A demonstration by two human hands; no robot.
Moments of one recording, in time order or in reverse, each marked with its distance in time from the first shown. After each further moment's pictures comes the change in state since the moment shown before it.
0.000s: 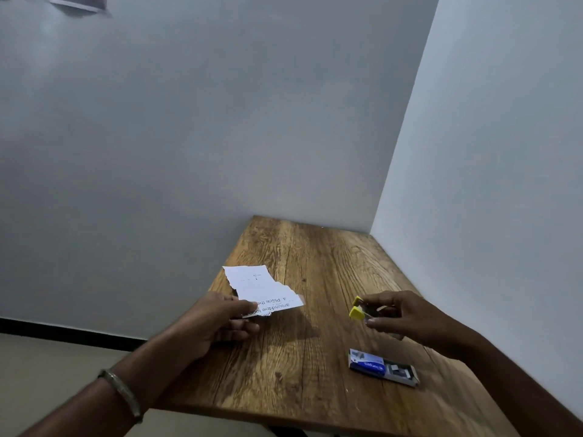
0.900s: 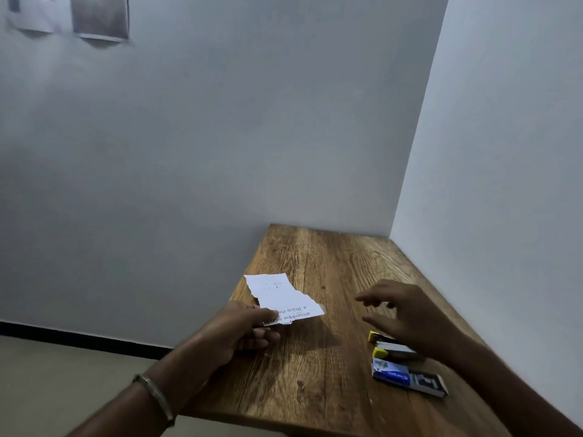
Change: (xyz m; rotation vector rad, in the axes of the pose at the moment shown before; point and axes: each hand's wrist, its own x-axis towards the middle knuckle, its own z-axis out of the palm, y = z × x) left_hand -0.001 0.001 0.002 0.037 0.013 -0.024; right_hand 0.011 -0.031 0.031 -0.547 0.260 -0.400
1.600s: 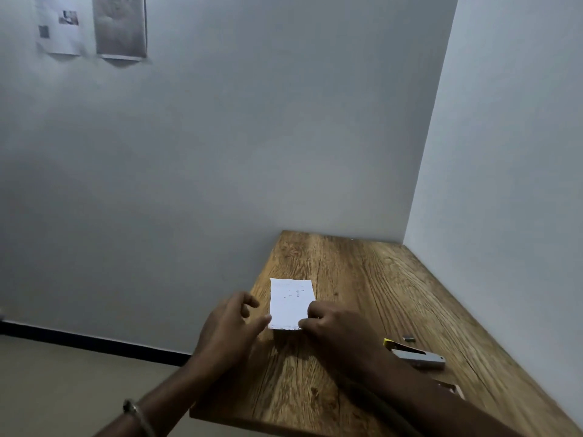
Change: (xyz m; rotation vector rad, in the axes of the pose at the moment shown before) left_hand -0.021 -0.009 -0.022 0.800 0.493 0.521; right_hand 0.047 -0.068 0.087 -0.448 -0.072 -0.292
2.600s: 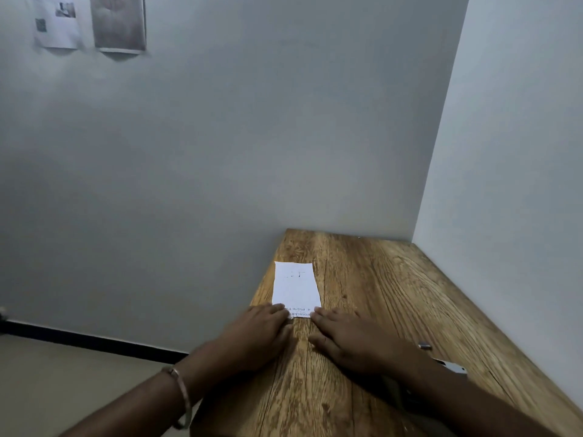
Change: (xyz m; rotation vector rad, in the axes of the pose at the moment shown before) left_hand 0.052 -0.021 0.042 0.601 -0.428 0.418; right_hand 0.010 0.032 0.032 0.226 -0.491 0.247
